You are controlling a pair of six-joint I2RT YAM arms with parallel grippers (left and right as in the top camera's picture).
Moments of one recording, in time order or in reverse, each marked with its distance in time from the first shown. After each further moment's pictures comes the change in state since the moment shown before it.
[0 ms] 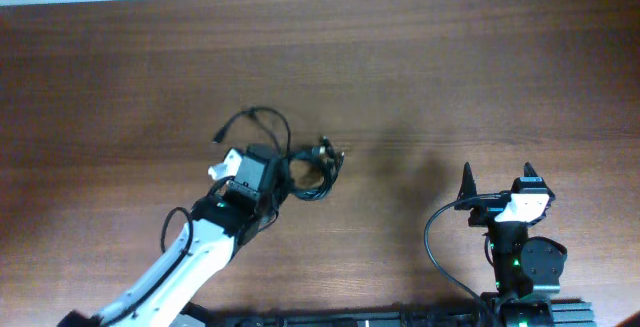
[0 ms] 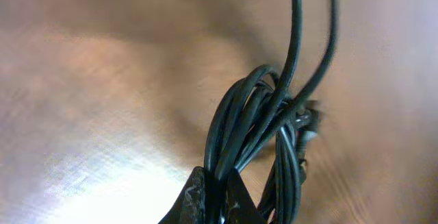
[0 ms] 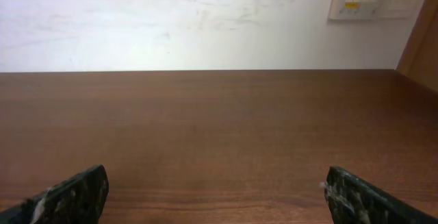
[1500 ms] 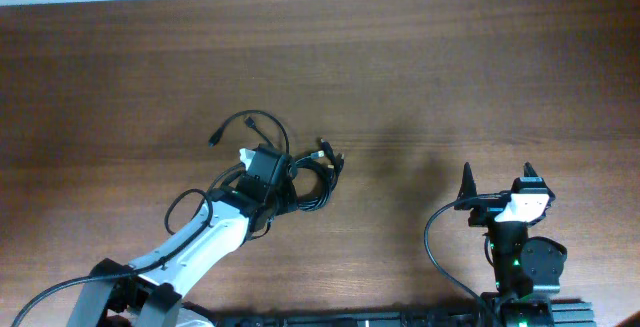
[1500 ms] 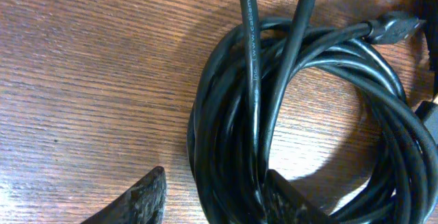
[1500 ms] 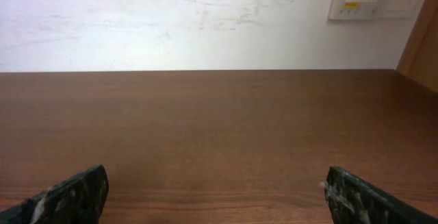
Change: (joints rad) left arm 0.005 0.178 0.002 0.012 0.016 0.714; right arm 0.000 0.000 0.000 0.000 0.000 0.000
